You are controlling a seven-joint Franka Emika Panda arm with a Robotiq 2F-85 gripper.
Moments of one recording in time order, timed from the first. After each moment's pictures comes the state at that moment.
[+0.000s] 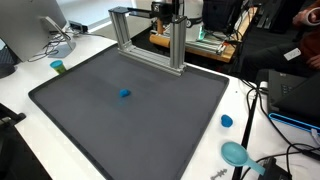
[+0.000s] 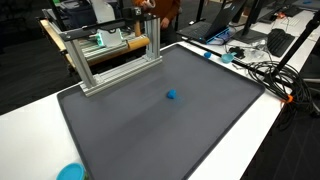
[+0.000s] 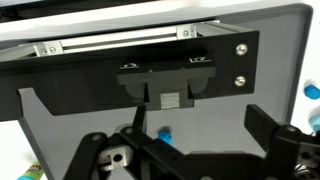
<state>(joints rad) -0.01 -0.65 0.05 -2.55 0.02 1.98 0.16</state>
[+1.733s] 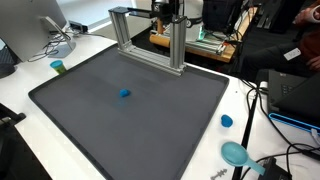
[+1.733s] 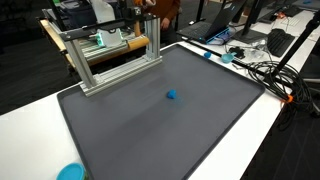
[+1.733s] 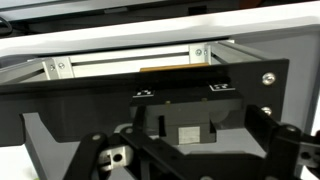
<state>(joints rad) -0.04 -0.65 0.05 -2.63 0.00 1.99 0.12</state>
